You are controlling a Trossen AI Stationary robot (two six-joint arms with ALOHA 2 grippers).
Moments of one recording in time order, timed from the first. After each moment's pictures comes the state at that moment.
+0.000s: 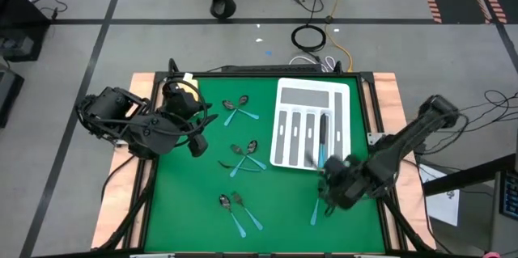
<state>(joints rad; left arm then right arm) -0.45 1.62 2.35 -1.57 -0.80 -0.59 0.68 1.38 1.10 -1.05 0.28 1.45</state>
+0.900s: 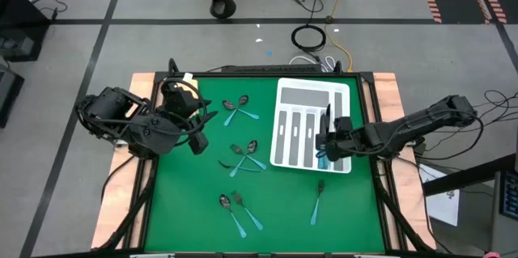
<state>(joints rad) -0.45 1.62 2.35 -1.57 -0.84 -0.57 0.25 1.11 0.70 -0.86 0.52 1.69</state>
